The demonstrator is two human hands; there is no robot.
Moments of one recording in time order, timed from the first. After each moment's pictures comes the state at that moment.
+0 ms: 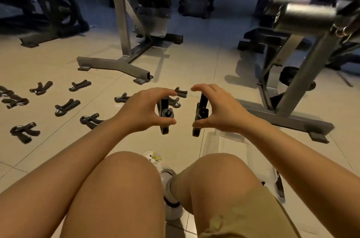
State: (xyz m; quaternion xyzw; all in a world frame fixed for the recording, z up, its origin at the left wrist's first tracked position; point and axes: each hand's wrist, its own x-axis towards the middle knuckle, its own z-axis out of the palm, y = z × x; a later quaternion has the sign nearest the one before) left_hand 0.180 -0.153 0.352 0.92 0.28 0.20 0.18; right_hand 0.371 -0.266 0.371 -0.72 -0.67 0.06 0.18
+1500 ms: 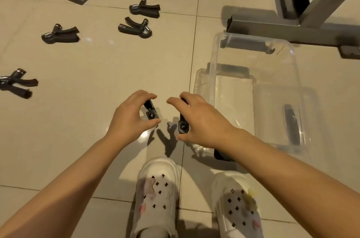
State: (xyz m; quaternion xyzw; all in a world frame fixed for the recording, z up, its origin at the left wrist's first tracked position) left_hand 0.294 -0.087 0.074 0.88 0.33 0.13 0.32; right_hand 0.458 -0.220 0.115 -0.72 -0.65 0.19 0.10
